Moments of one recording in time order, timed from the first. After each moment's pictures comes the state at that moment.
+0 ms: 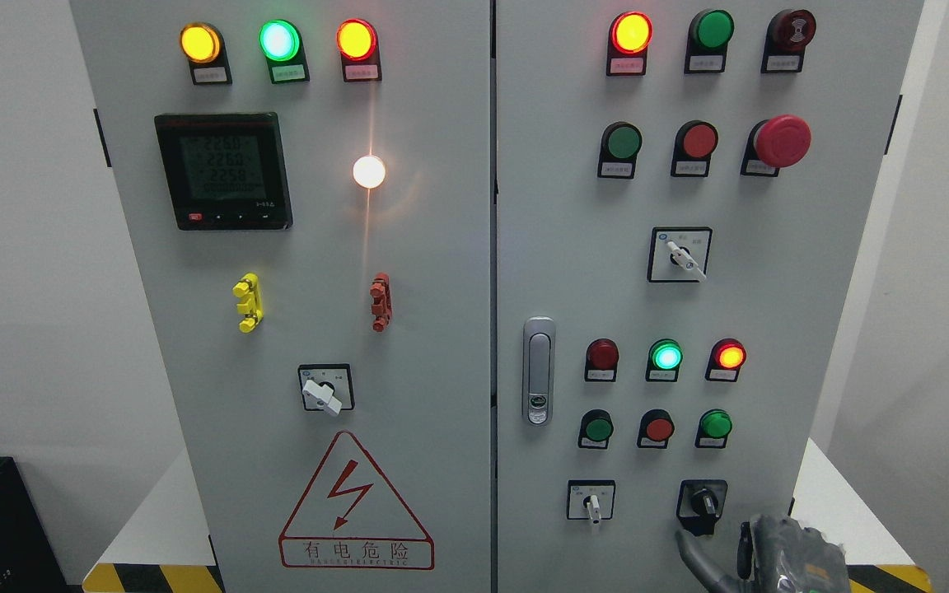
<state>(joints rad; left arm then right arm) 0.00 -0.10 -0.13 0.00 0.06 -0.07 -0.02 -0.19 0.08 -0.09 -1.74 1.31 0.26 0.20</state>
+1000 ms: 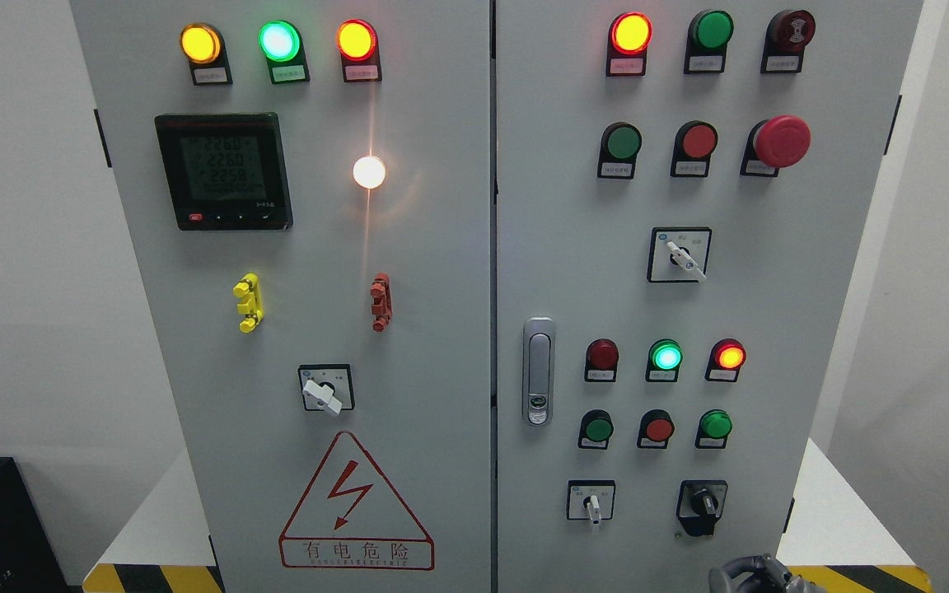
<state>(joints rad) 0.00 -0.10 -0.13 0.00 0.06 -0.07 -0.02 0.09 0.11 -0.08 -1.93 0.52 0.07 -0.06</state>
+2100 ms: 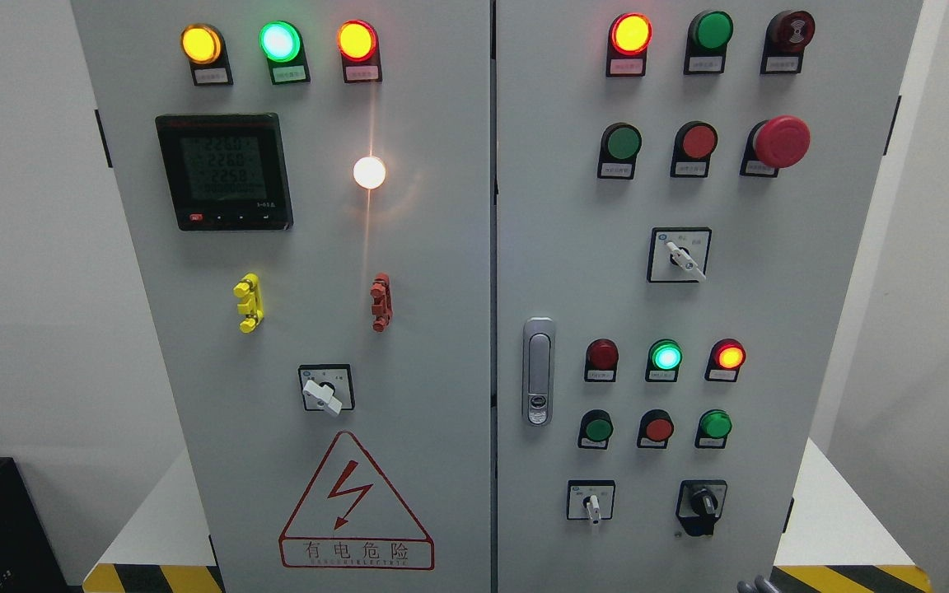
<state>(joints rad) 0.00 -0.10 -0.13 0.00 0.06 -0.07 -0.02 0.25 0.12 -0.09 -1.99 -0.06 -0.02 0.06</state>
